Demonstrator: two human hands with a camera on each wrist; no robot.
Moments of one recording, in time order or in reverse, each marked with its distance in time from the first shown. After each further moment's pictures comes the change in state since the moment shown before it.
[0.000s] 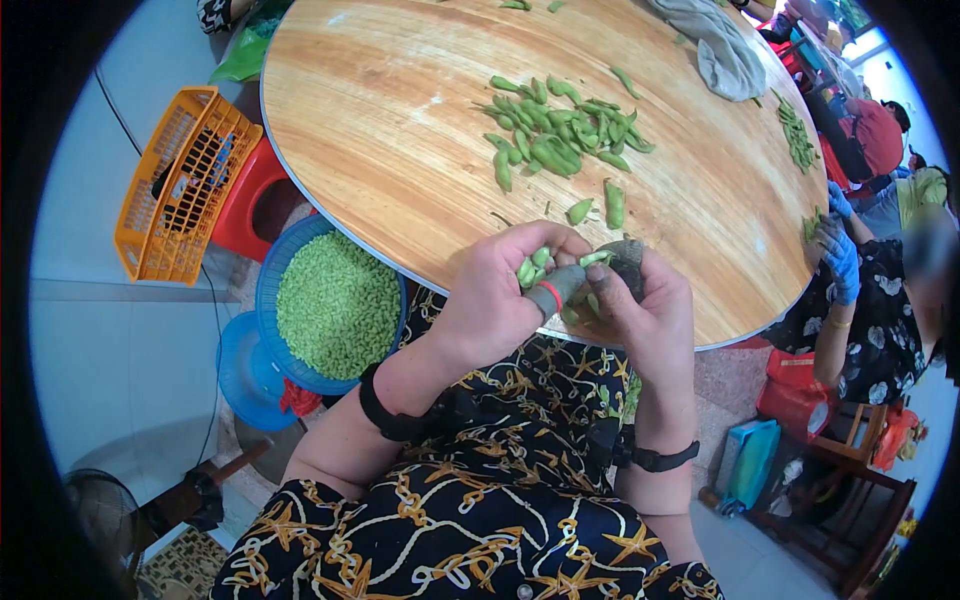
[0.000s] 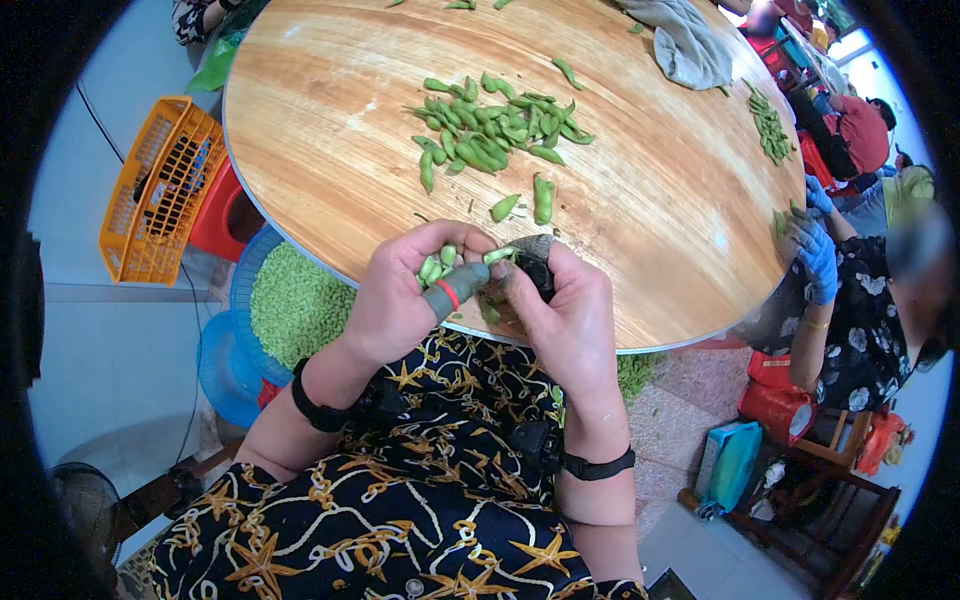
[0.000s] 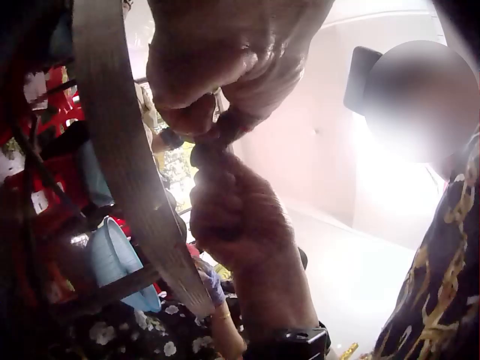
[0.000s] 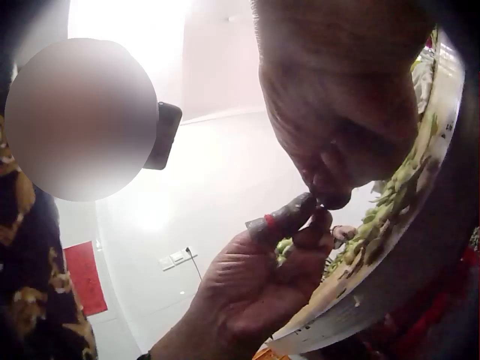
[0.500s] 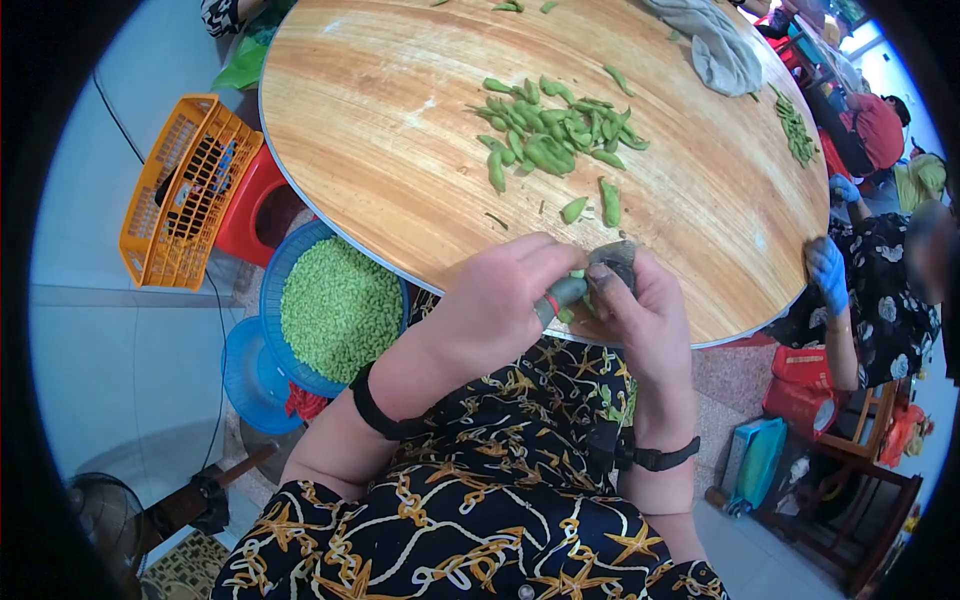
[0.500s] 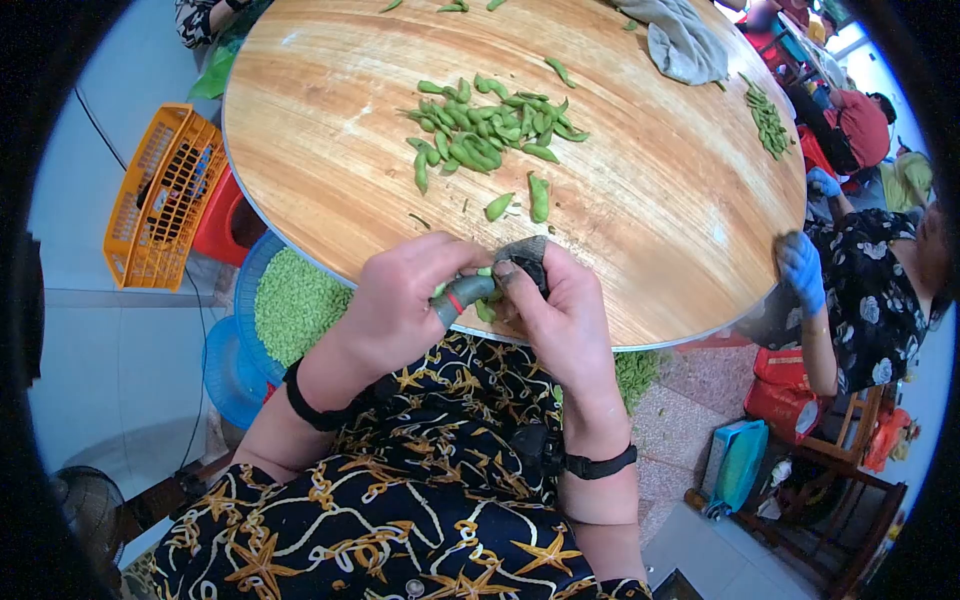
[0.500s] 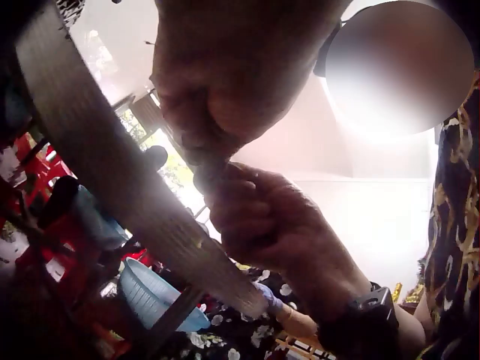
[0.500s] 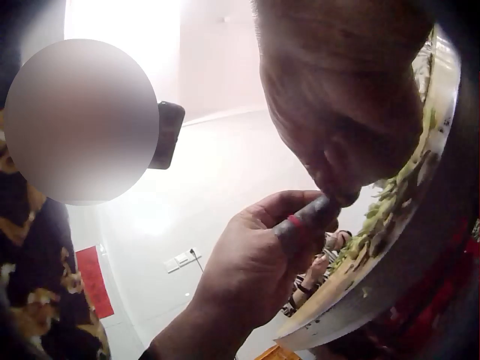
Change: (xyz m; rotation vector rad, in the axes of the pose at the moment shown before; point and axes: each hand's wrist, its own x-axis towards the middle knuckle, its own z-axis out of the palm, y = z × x) left_hand 0.001 0.012 -0.005 0.519 -0.093 0.272; right_hand -0.001 0.001 -0.007 0.142 -0.063 0.098
